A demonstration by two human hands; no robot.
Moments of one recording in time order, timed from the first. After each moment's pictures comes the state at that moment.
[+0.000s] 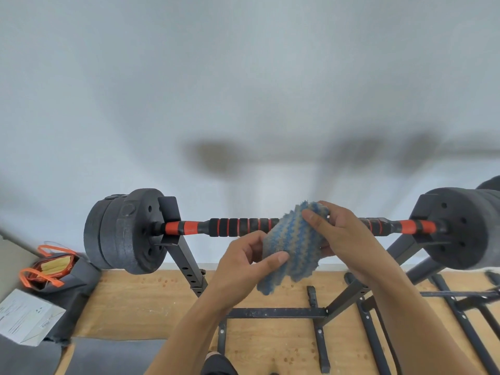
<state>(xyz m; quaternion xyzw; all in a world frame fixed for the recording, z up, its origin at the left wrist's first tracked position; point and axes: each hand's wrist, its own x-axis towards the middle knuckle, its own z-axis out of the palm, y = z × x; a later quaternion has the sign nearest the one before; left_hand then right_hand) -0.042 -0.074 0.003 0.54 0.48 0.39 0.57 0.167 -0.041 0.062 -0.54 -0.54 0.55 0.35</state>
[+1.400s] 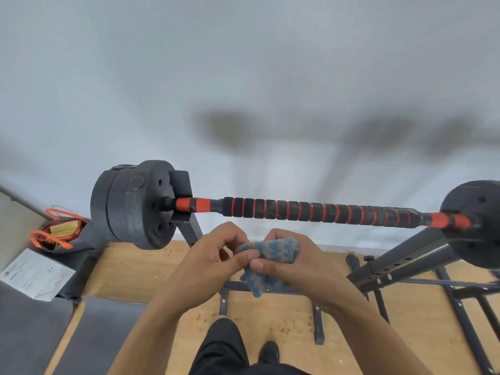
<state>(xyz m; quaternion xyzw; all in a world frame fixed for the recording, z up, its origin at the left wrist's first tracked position) -0.119 -0.089 -0.003 0.63 0.53 0.34 0.45 0.092 -0.068 0.013 -0.48 -0.59 0.61 0.23</state>
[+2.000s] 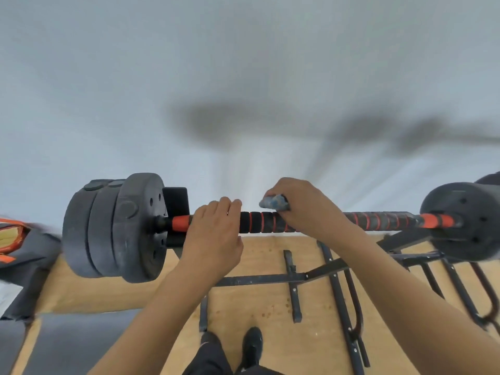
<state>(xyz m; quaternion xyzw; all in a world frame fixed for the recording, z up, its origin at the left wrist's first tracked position) -0.143 0.011 -0.045 0.80 0.59 0.10 0.06 0.056 0.066 0.019 -0.56 -0.81 0.17 0.02</state>
